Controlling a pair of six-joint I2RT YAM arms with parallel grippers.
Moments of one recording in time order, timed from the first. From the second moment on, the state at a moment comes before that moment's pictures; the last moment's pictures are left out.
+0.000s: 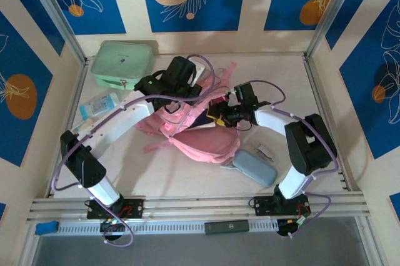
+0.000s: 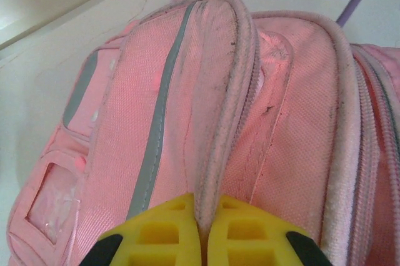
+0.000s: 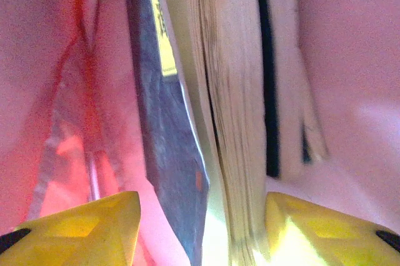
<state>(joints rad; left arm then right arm) -0.75 1.63 1.66 -0.79 -0.15 -0.08 0.39 1.65 0.95 -0.21 -0.60 0.80</state>
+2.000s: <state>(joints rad) -0.63 1.35 1.08 -0.46 0.22 -0.44 0.67 1.21 0.99 -0.73 -0.16 0.62</state>
